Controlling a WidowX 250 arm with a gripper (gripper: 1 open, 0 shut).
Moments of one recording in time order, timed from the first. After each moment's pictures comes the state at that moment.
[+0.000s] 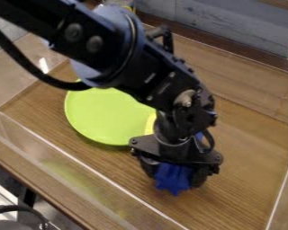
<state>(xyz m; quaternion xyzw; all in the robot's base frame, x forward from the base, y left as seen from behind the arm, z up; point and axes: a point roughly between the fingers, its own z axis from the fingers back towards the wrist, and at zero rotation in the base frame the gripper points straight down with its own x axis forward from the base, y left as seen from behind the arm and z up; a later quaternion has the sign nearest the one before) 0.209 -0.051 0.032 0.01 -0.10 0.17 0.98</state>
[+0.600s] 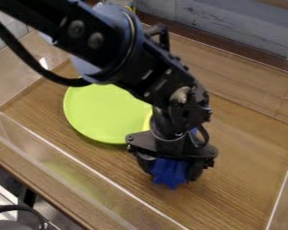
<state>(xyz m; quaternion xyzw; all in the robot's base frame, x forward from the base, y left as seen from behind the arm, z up) 0.214 -0.041 0.029 0.01 -0.10 0.19 0.98</state>
